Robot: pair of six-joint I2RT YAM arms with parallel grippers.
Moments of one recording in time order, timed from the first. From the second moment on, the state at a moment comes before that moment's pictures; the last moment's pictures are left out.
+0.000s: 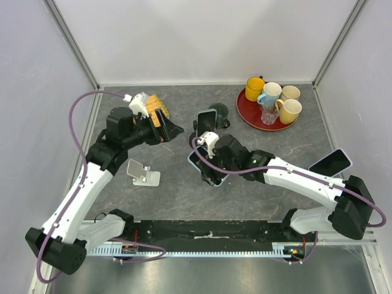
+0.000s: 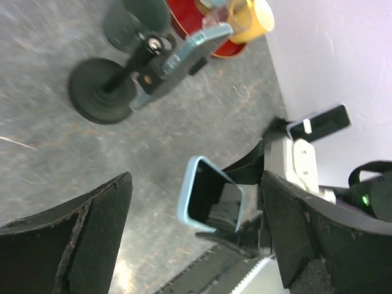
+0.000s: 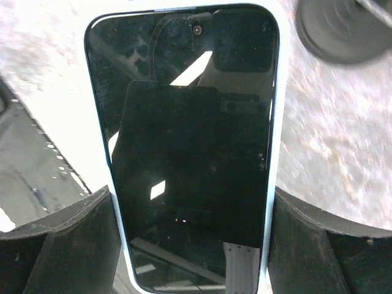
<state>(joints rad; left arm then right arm) -0.39 1.04 1.07 -0.44 0.38 -0.65 0.96 1.32 1.00 -0.39 -0.05 0.13</state>
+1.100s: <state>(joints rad) -0.39 0.61 0.64 -0.27 -0.16 -0.21 0.05 1.66 0.95 -0.44 0.11 0.36</state>
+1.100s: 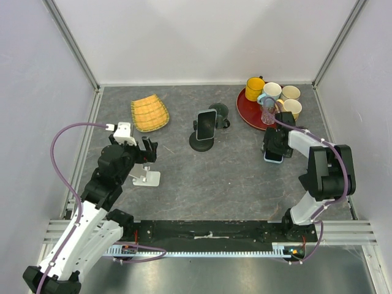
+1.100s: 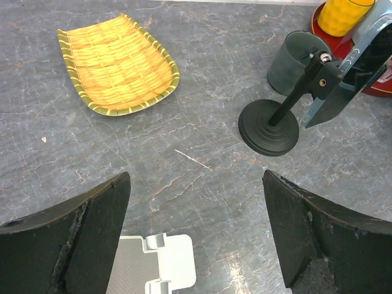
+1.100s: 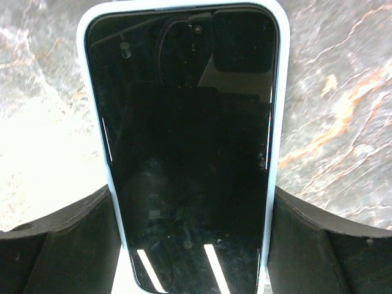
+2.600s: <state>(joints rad) -0.40 0.59 0.63 -0.23 -0.16 -0.16 -0.03 1.75 1.07 -0.58 0.13 0.25</state>
